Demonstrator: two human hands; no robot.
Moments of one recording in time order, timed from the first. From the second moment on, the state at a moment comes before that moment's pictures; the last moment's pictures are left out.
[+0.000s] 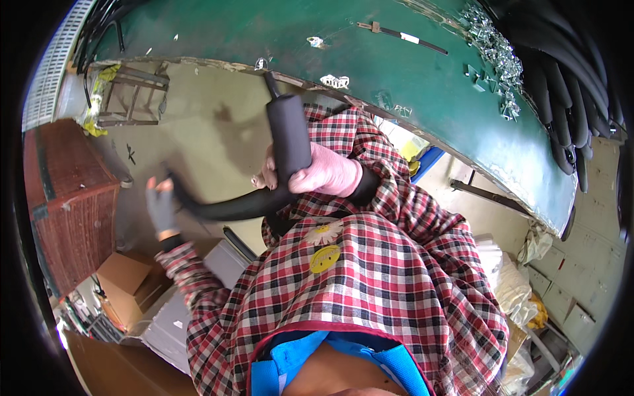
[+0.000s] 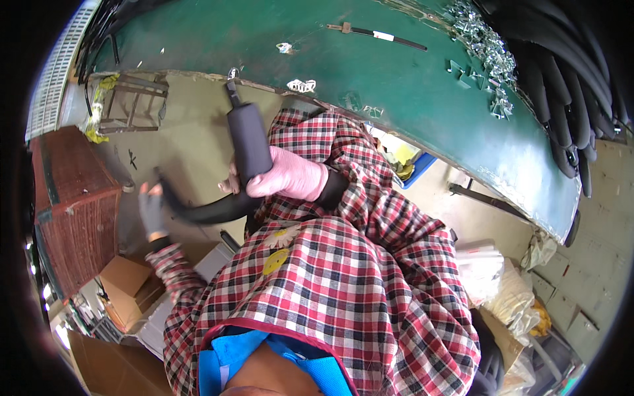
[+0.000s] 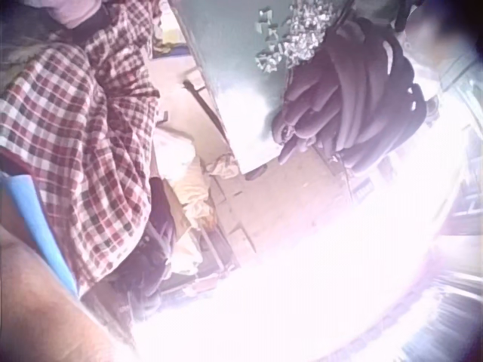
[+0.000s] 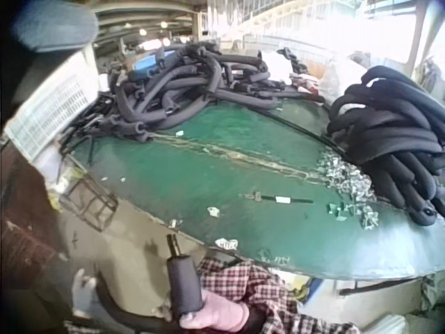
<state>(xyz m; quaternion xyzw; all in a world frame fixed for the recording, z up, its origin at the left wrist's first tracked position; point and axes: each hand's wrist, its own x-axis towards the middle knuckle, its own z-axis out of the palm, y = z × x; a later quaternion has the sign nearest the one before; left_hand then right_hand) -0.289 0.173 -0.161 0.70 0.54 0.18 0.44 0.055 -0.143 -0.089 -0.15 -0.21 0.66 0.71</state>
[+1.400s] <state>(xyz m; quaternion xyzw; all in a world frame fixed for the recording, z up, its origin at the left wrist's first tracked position) -0.044 -0.058 0.008 0.80 0.17 0.26 0.52 0.130 -0.233 -0.003 -0.61 -0.33 0.36 0.62</state>
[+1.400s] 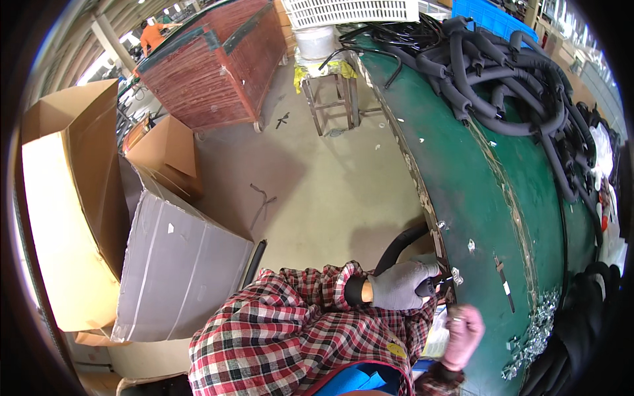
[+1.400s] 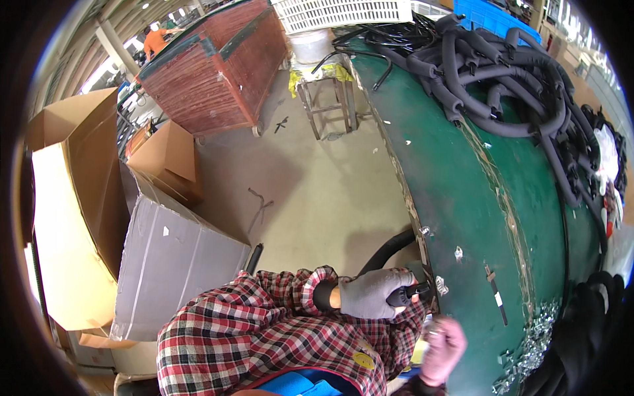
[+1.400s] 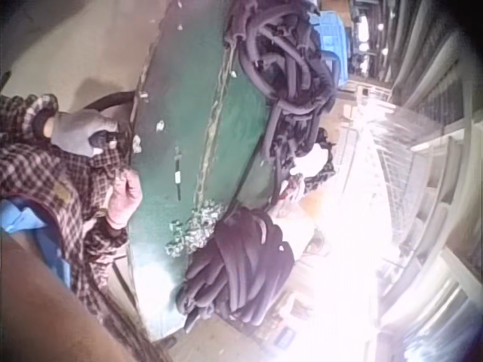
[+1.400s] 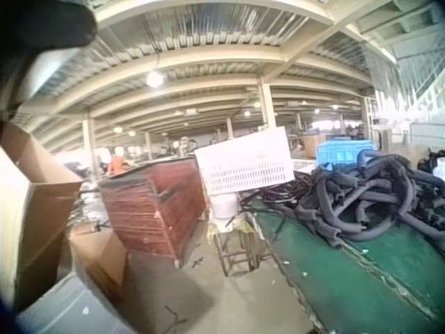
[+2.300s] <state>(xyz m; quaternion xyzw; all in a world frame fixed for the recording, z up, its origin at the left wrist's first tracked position) -0.034 -0.050 -0.011 0.83 0.19 0.25 0.46 0.079 -0.197 -0.087 -0.34 -0.09 0.63 0.69</state>
